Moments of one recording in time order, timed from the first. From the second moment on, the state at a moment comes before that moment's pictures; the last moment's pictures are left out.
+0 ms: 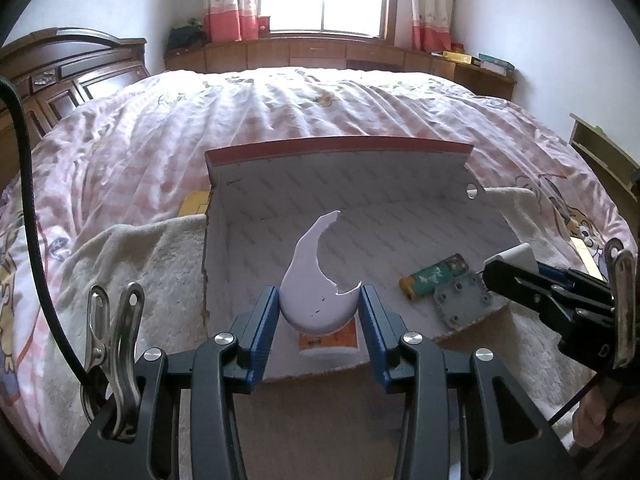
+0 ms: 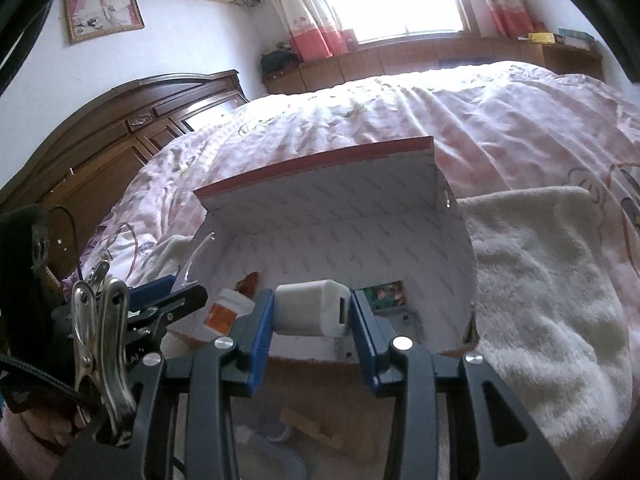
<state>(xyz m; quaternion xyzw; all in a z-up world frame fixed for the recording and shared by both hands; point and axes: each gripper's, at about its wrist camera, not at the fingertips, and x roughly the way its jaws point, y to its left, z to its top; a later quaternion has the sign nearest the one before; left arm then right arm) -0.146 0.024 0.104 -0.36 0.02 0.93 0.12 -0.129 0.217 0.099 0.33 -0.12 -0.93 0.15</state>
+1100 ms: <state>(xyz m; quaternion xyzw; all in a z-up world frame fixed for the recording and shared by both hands) -0.167 0.035 0.082 -0.38 0.03 0.92 0.11 -0.157 0.222 0.075 0.35 -0.13 -0.92 0.13</state>
